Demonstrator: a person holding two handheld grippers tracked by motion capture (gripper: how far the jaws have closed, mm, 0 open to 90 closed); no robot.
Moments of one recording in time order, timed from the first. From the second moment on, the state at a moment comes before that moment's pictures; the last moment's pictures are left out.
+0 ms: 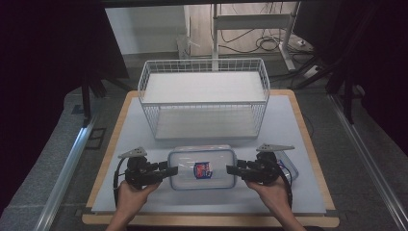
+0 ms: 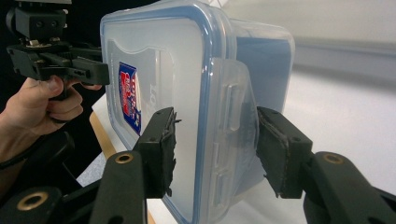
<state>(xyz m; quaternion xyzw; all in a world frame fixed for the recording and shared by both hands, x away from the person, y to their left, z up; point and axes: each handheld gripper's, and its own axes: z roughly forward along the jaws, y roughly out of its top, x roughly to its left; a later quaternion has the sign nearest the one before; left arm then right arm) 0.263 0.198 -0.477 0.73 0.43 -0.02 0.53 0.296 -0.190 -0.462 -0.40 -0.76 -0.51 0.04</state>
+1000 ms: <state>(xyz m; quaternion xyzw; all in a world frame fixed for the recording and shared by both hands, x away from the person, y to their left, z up) 0.320 0.198 -0.375 0.73 0.41 0.04 0.55 0.351 -0.191 -0.373 -0.38 -0.74 -0.56 0.01</state>
